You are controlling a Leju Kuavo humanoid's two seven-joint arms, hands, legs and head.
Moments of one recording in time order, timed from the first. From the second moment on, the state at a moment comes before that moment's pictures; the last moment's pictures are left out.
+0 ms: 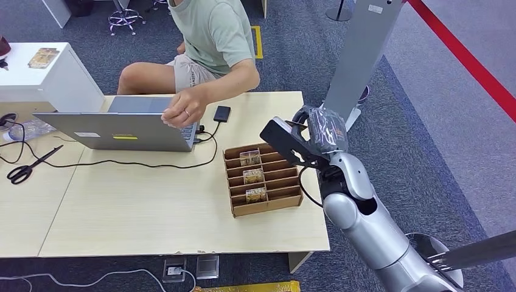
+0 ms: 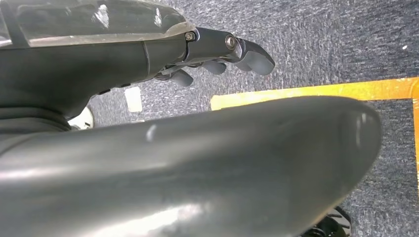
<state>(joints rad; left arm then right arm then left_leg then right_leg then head) -0.09 0.13 -0.97 -0.21 0.96 0.18 0.05 -0.53 -0.14 0.70 -1.52 0.84 -0.17 0.47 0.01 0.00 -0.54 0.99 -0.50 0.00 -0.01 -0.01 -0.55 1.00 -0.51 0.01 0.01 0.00</state>
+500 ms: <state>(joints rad) -0.10 0.13 -1.00 -0.21 0.95 0.18 0.04 -0.88 0.00 0.74 -0.99 0.70 -0.18 0.31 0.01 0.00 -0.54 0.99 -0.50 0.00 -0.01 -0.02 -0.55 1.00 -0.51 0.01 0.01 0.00</state>
